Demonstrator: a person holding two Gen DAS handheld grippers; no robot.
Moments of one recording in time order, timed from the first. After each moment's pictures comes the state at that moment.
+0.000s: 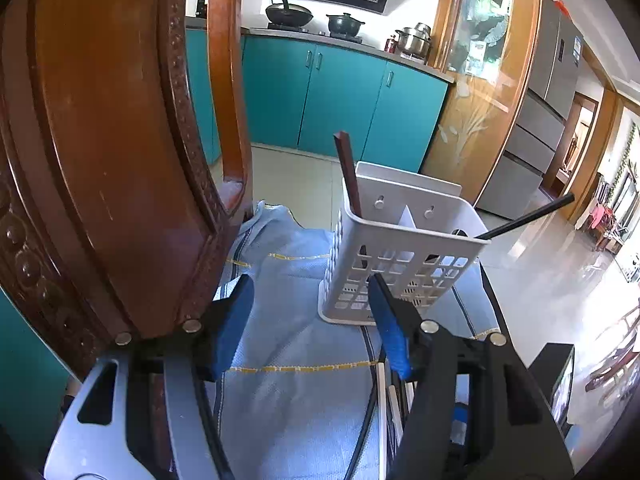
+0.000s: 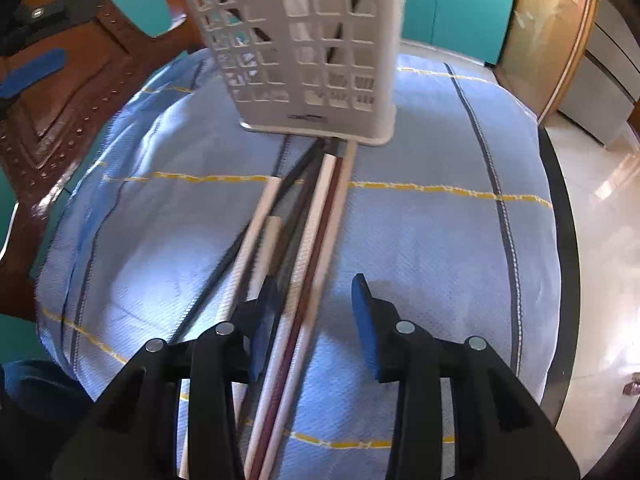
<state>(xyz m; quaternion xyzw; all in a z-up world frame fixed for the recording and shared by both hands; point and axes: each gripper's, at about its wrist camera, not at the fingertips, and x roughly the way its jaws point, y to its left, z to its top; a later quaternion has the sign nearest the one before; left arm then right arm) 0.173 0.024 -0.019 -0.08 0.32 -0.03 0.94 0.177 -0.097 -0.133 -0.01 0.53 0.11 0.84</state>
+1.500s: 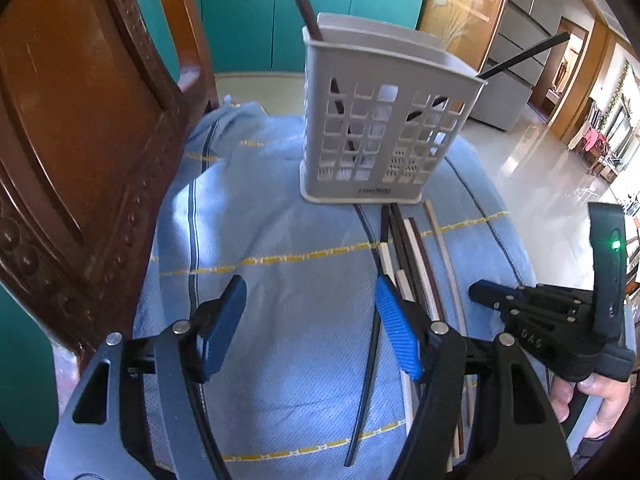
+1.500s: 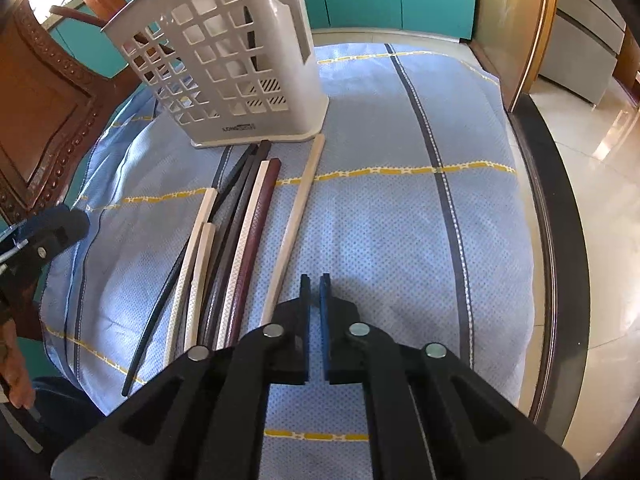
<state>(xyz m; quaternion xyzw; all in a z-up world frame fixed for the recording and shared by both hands) 0.153 0.000 -0.083 -0.02 0.46 -0.07 0.89 0.175 -0.151 -0.126 0.05 0.53 0.08 0.84</state>
